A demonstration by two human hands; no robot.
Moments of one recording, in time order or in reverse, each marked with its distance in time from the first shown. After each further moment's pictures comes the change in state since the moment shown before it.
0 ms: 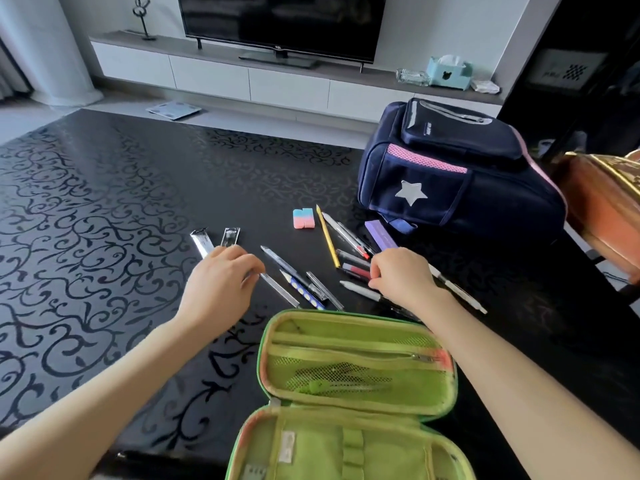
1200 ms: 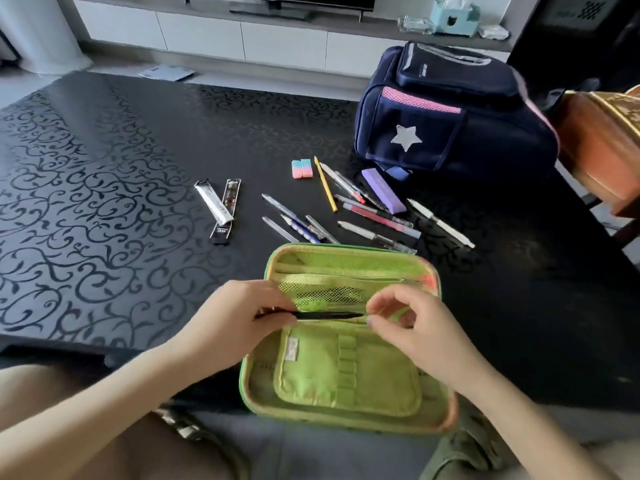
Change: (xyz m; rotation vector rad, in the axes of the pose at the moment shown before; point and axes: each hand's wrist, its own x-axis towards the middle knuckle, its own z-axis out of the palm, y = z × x) left_hand -0.094 0.059 -0.044 -0.355 -0.374 0.071; right_hand -0.178 -0.028 0.002 0.980 -0.024 0.034
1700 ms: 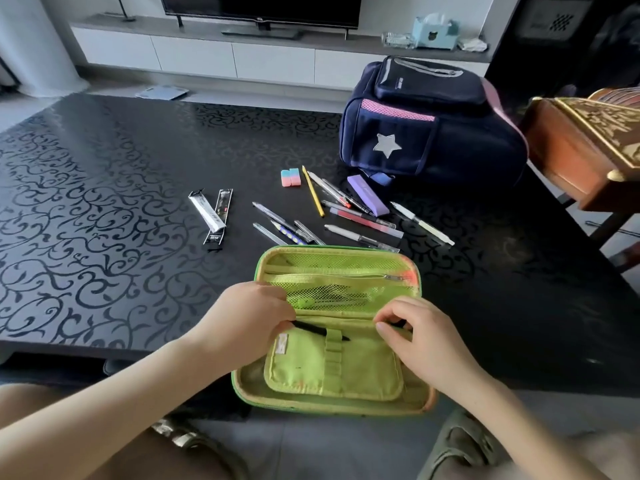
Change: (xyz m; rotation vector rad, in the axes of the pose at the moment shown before) left_hand 0.003 0.013 0.014 0.511 -0.058 0.298; right_hand -0.022 0.029 -0.007 -0.366 0.100 -0.170
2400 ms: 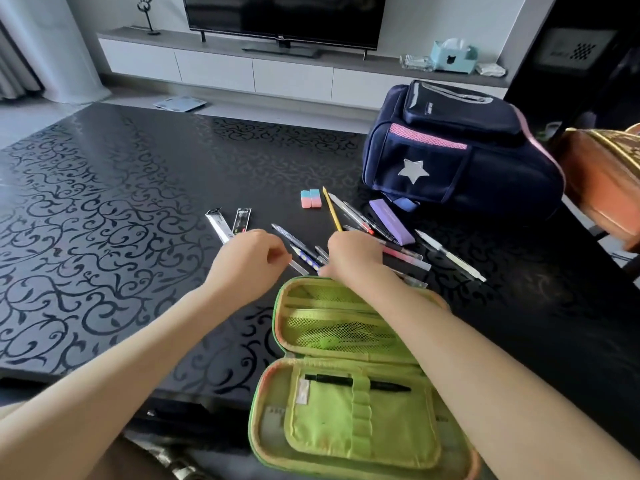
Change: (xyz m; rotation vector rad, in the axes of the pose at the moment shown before) left_hand 0.060 -0.074 -0.012 -0.264 0.234 -0.539; right_hand 0.187 -0.076 0.037 -0.600 -0.229 0.160
